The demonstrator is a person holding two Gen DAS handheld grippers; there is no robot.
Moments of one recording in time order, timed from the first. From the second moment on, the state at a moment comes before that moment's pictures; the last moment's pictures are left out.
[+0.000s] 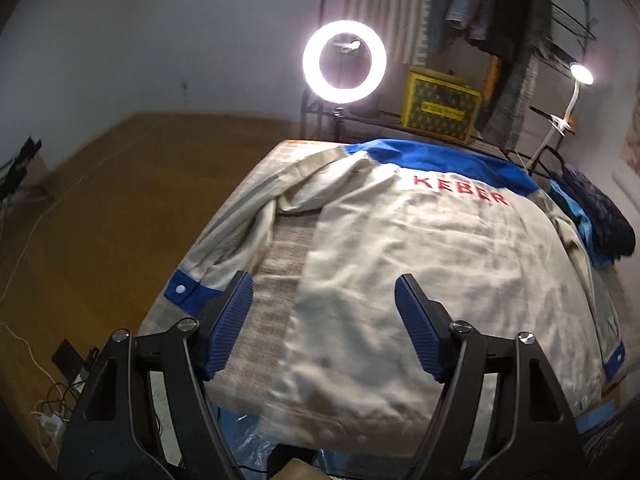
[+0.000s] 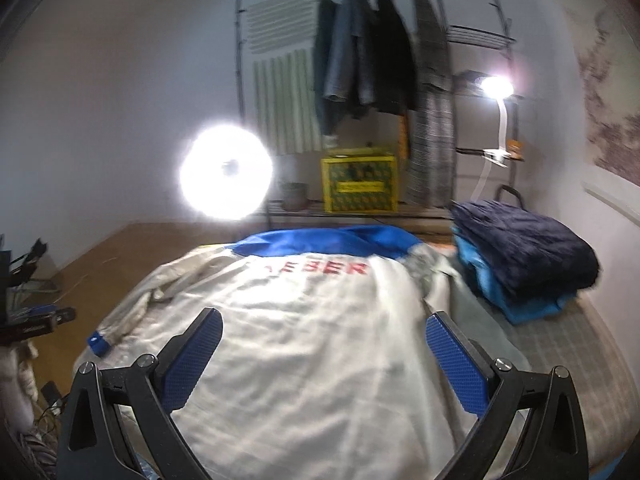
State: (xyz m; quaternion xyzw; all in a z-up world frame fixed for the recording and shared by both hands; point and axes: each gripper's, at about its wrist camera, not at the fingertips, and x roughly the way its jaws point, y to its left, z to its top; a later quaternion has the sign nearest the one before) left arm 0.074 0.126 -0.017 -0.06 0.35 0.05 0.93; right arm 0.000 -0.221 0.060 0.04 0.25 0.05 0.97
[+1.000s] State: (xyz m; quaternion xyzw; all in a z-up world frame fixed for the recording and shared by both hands) left arm 0.182 0.357 -0.179 -0.30 0.52 0.09 0.80; right arm 0.070 -0.144 0.014 0.03 0.33 0.21 0.92
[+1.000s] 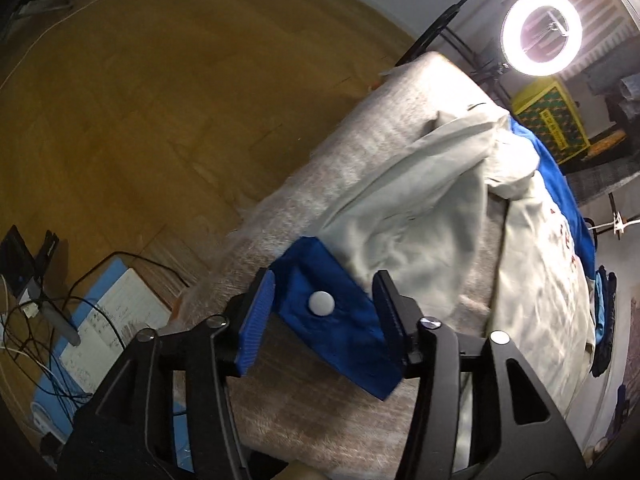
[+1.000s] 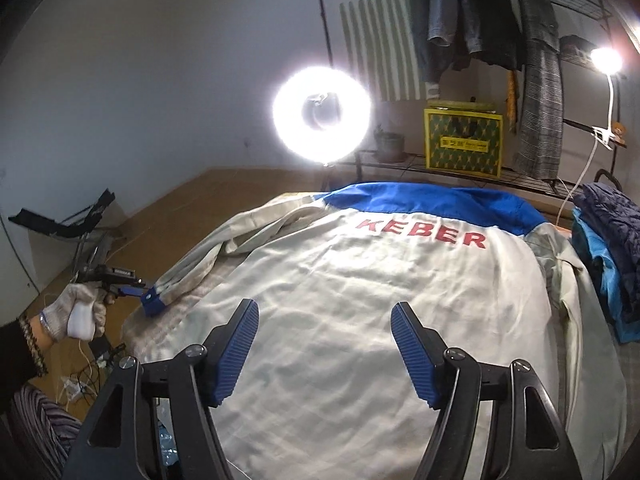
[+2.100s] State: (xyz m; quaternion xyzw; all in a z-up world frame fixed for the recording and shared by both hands) left arm 0.158 0.281 -0.037 -0.22 0.36 -0.03 0.91; right arm 0.089 -0.130 -0.014 0.03 0.40 0.22 0.89
